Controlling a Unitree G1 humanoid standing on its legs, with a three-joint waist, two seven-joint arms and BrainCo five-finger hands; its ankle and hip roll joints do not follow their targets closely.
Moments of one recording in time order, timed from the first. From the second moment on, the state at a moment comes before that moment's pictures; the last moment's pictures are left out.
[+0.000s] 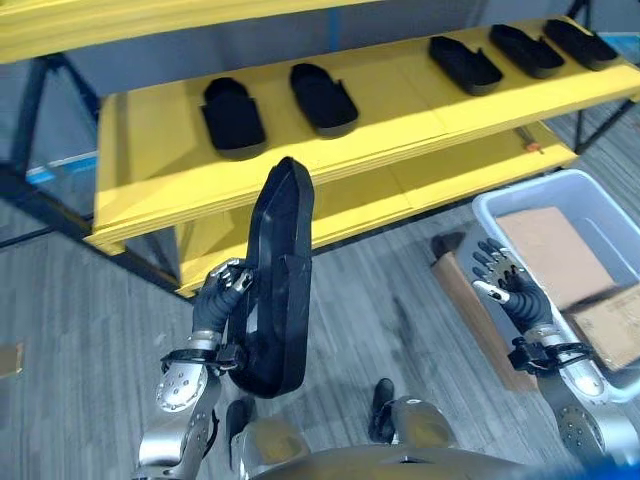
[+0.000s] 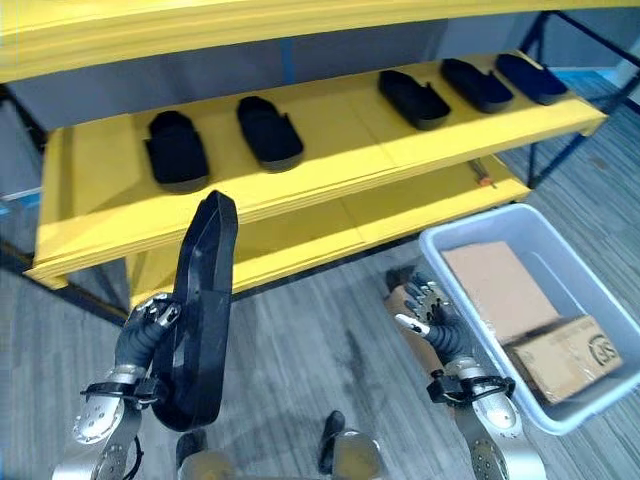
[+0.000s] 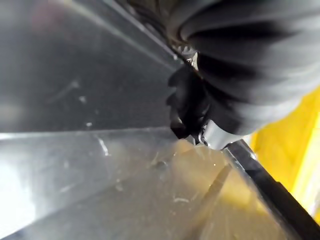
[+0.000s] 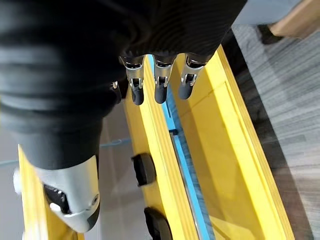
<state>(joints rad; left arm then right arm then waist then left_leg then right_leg) 0.32 0.32 0.02 -0.16 -0.42 -0.12 0.01 0.28 -0.48 -0.01 -0.18 0.64 -0.05 0.11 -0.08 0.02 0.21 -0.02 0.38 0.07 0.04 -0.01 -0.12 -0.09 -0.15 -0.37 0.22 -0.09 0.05</state>
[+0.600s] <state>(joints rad) 0.39 0.37 0.09 -0.17 -0.42 -0.12 0.04 0.31 -0.37 0.08 -0.16 0.64 -0.03 0.13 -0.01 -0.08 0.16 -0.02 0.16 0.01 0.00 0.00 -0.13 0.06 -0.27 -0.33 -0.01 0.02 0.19</state>
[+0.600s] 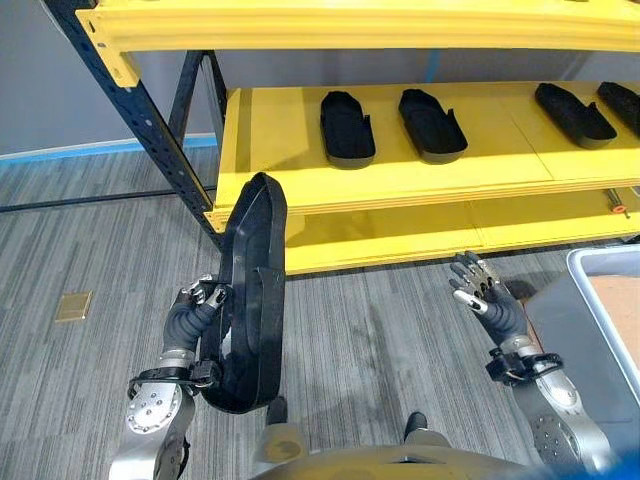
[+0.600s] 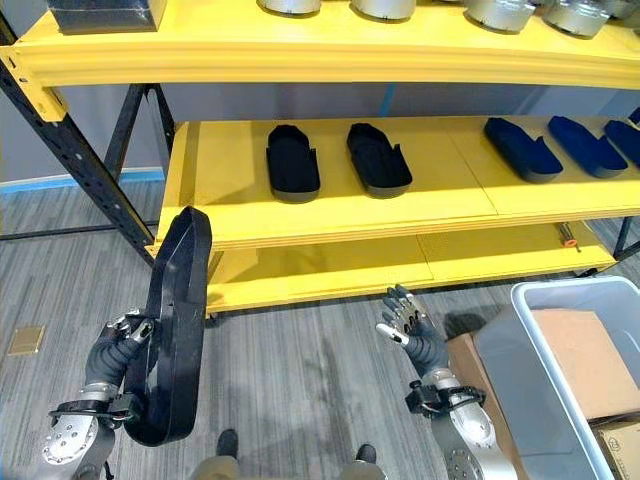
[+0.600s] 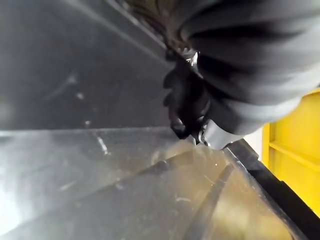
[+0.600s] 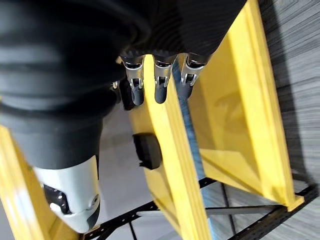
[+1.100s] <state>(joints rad) 0.23 0.45 0.04 -0.16 -0.37 -0.14 0.06 0.25 -0.36 0.10 -0.16 0.62 -0.03 0.13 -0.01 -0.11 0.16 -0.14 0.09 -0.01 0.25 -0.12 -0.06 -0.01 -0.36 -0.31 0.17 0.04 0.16</state>
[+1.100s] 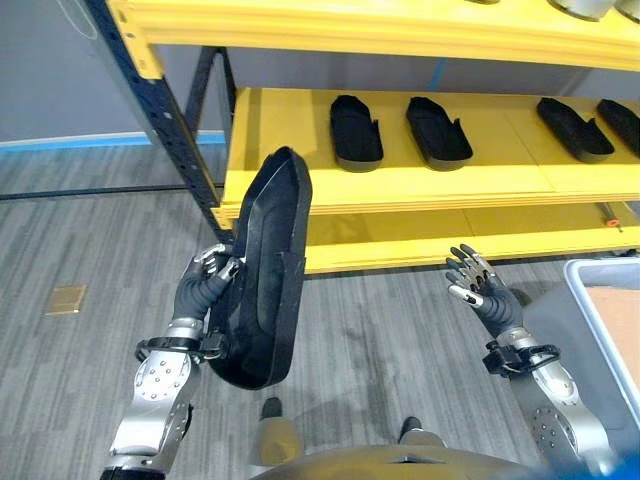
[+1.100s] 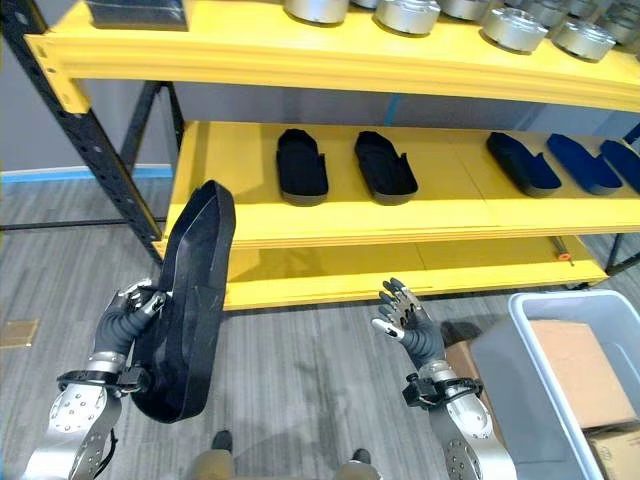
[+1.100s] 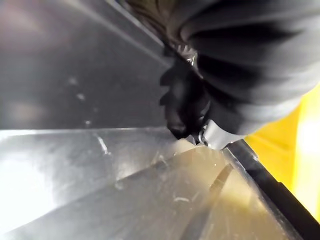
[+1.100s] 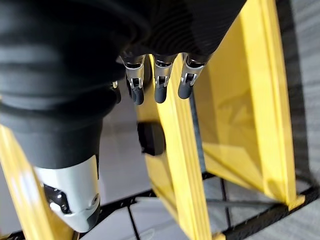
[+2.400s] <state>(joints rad) -0.35 0.44 -0.02 -0.13 -0.30 -0.22 0.42 0.11 -0.45 0.13 -0.18 0.63 -0.10 0.06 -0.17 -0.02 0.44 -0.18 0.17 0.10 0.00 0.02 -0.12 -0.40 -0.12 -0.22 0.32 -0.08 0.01</state>
